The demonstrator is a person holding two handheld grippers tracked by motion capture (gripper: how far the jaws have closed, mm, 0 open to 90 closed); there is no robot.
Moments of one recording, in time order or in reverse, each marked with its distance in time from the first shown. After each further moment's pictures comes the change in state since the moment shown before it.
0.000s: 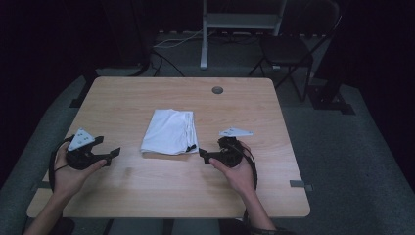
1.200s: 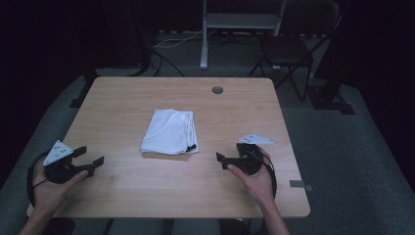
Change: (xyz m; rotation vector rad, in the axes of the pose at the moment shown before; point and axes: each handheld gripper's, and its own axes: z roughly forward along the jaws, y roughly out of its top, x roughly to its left) left arm 0.016 -0.035 -0.035 -0.037 0.034 -0.077; right arm -0.025 -0.021 -0.044 -0.028 -0.065 -0.001
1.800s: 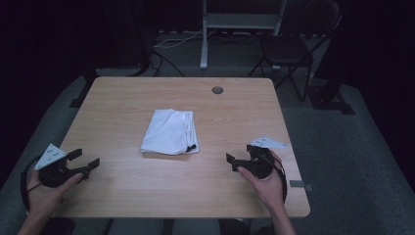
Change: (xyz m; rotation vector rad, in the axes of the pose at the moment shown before) left arm 0.006 -0.009 -0.010 -0.026 0.001 -0.035; right arm -0.014 -0.008 -0.023 -0.038 -0.037 0.024
